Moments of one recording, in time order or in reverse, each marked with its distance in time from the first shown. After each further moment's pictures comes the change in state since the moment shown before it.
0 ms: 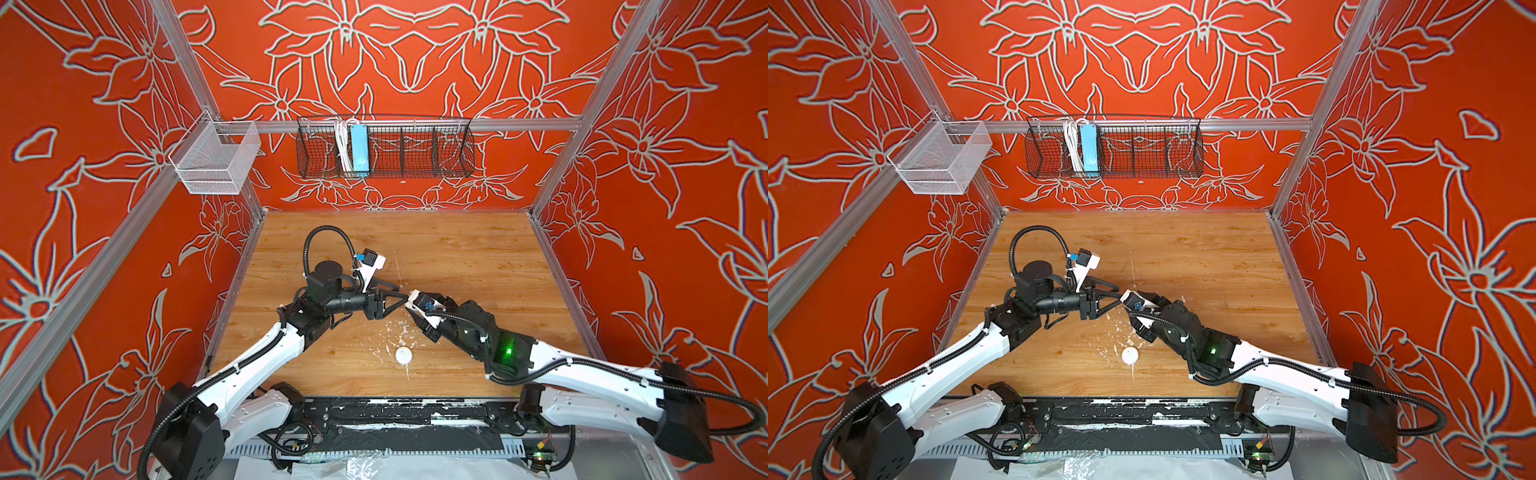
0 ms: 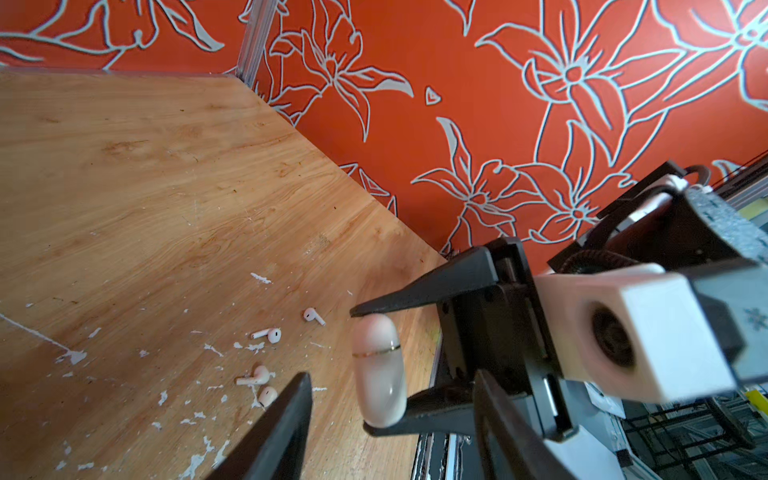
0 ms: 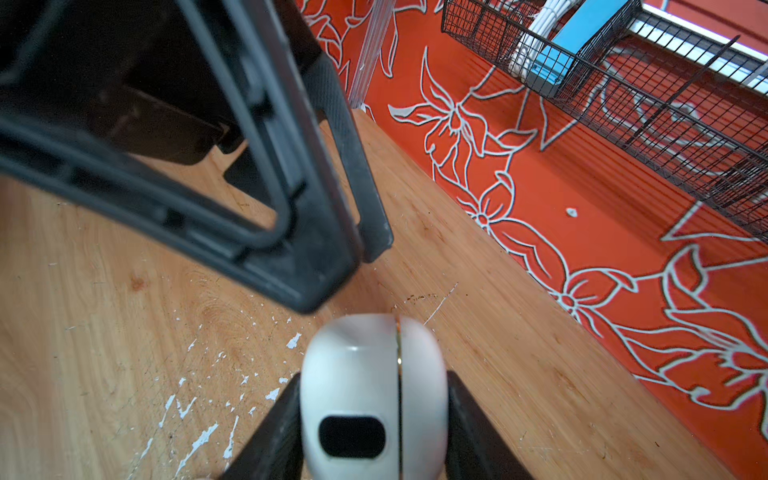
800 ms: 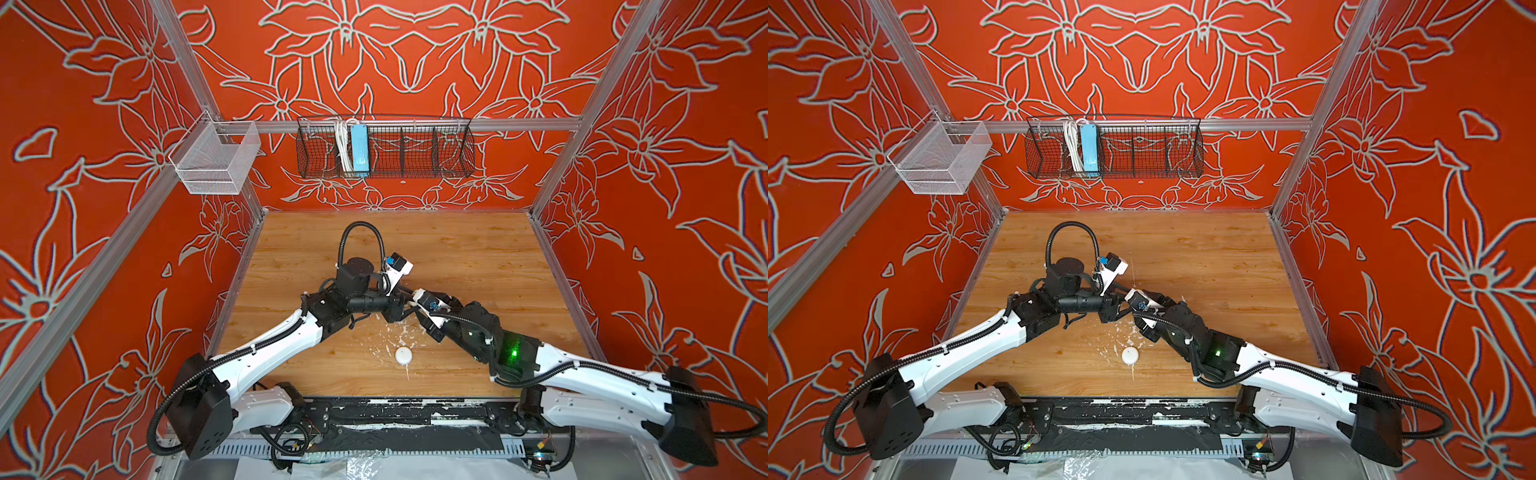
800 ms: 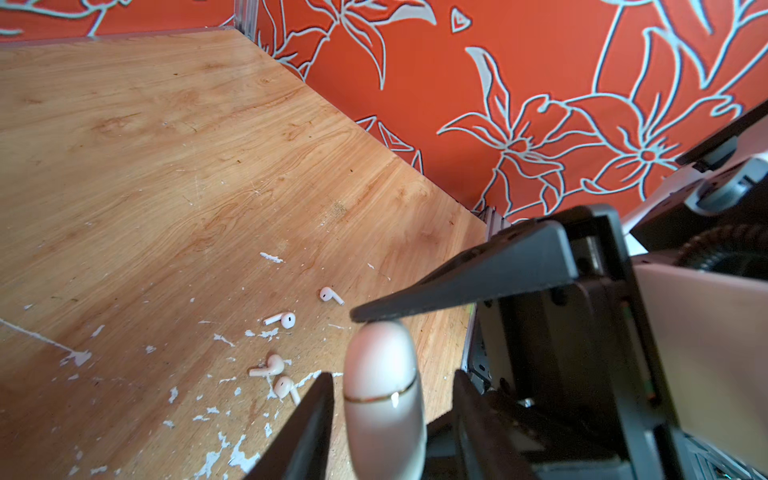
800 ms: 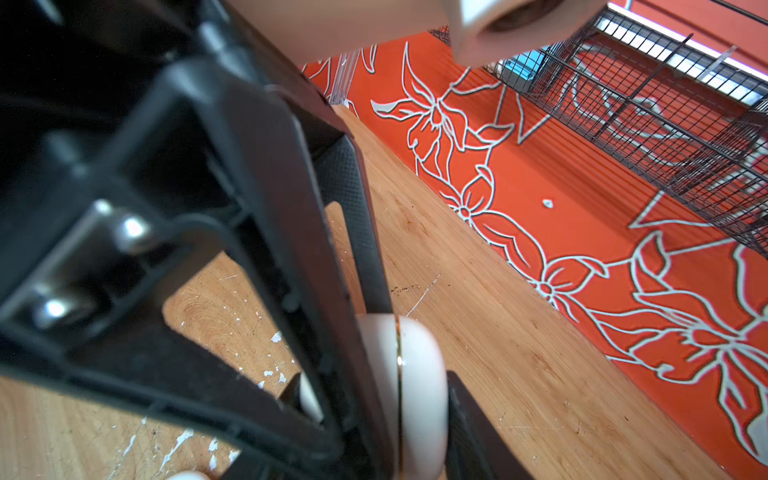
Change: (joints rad) left arm -0.154 0.129 0.137 -0.164 -0.183 0.139; right arm 0.000 -0.044 -0.010 -0.025 0.065 0.004
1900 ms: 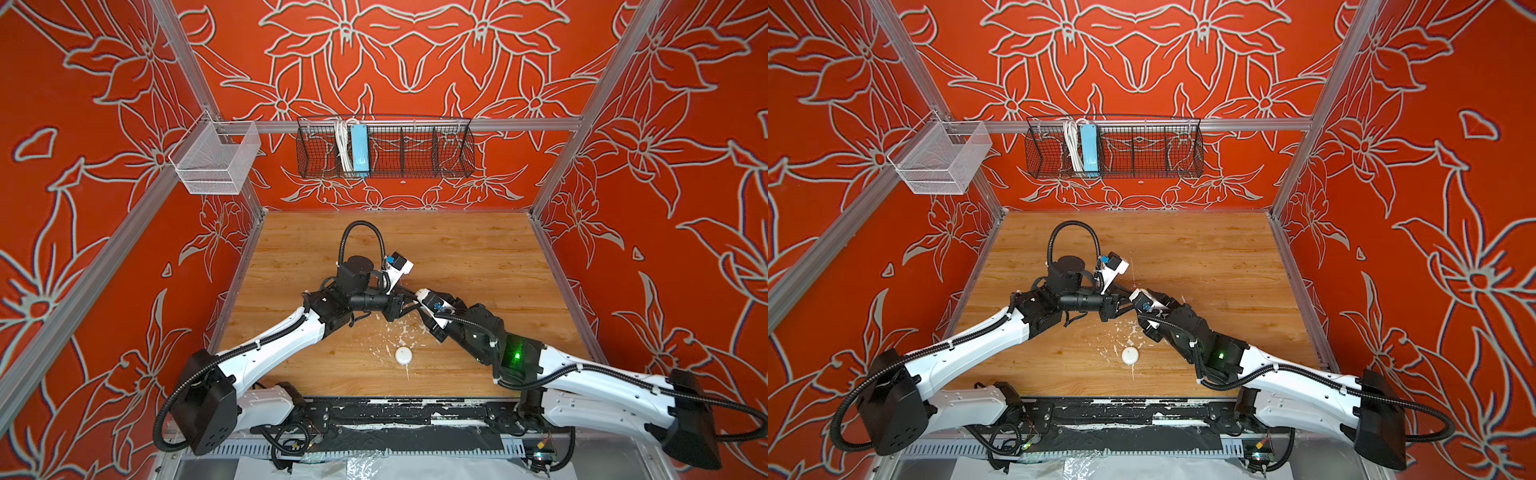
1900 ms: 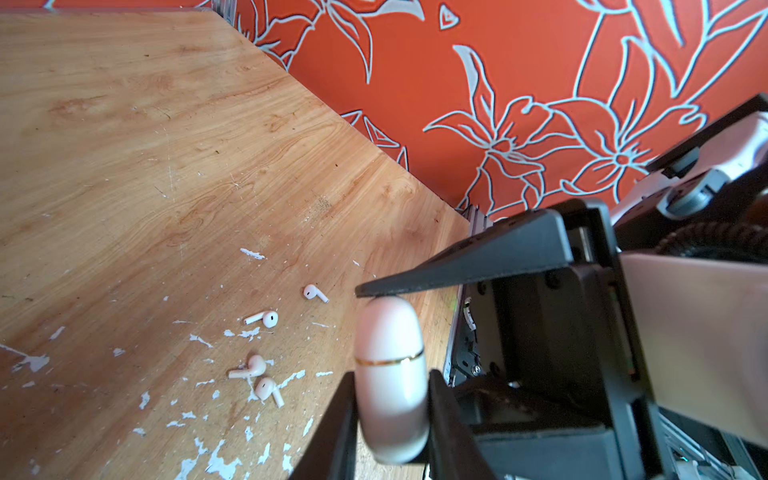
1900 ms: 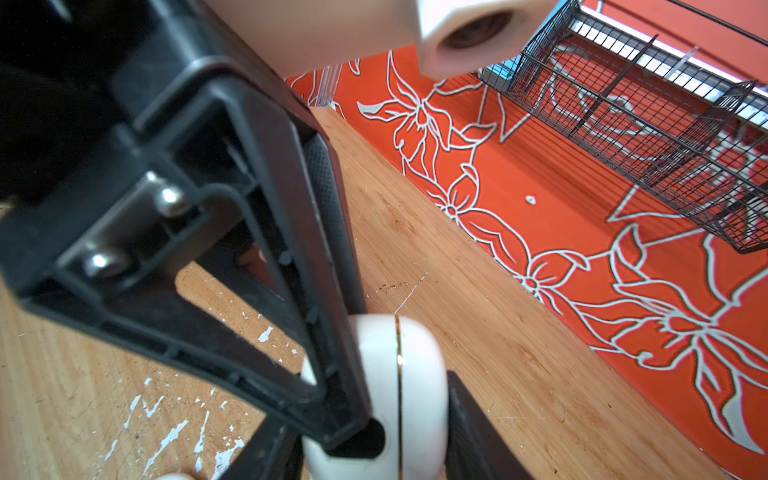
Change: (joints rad) left arm 0.022 0.034 0.004 0.023 0.082 -0.025; right arm 0.001 -0.031 -0.029 0.018 0.021 -0.004
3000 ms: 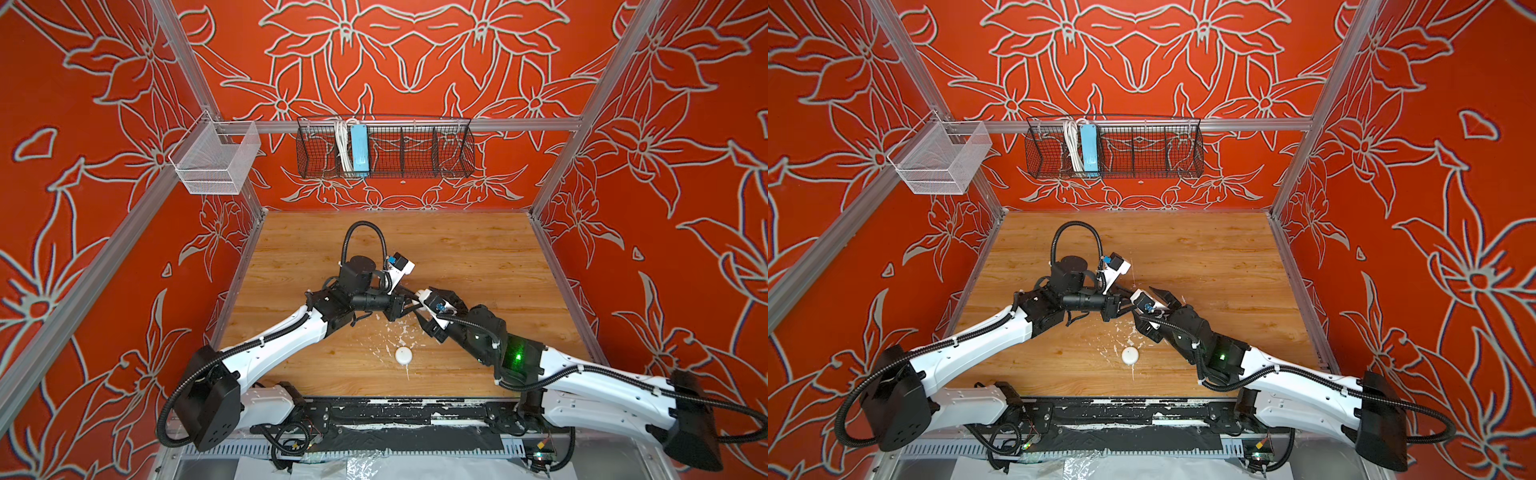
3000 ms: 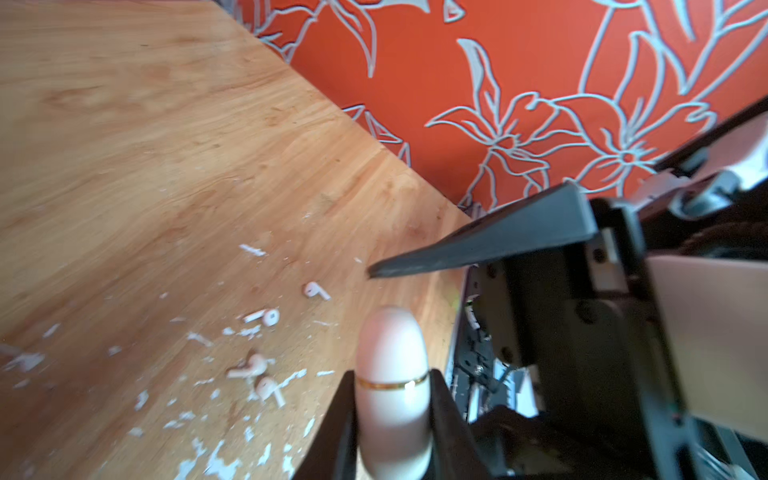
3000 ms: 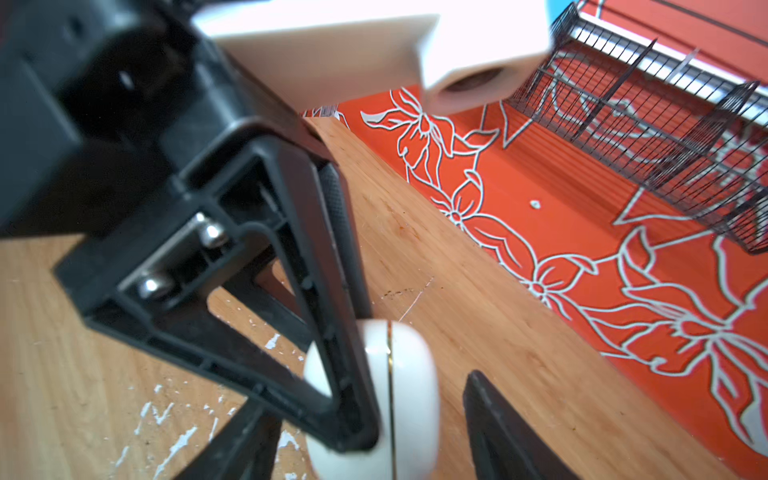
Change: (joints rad) left arm 0.000 -0.010 -0.034 0.023 -0.037 -0.002; right arm 0.000 -0.016 -0.017 0.031 -0.023 0.022
